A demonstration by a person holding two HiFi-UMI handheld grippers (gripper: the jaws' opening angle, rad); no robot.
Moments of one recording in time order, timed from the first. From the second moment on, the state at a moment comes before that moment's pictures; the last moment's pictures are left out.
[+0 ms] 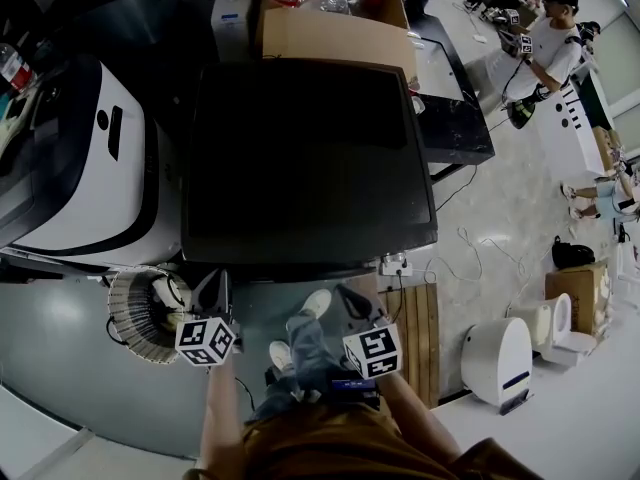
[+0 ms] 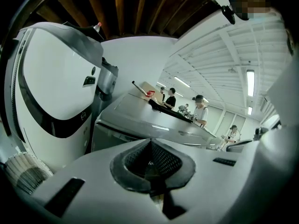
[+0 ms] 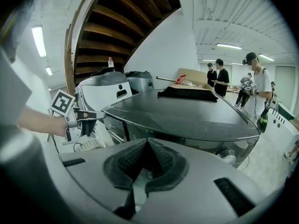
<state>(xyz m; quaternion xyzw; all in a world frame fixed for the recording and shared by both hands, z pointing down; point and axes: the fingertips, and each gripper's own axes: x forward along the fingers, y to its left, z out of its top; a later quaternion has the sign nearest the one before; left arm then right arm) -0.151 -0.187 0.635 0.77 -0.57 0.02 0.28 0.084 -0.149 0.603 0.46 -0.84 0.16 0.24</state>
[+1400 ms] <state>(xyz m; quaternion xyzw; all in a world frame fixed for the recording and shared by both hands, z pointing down) -0.119 -0.051 0.444 0.83 -0.54 -0.04 0.13 0.064 -0.031 0.467 0.50 -0.86 0.05 0.11</state>
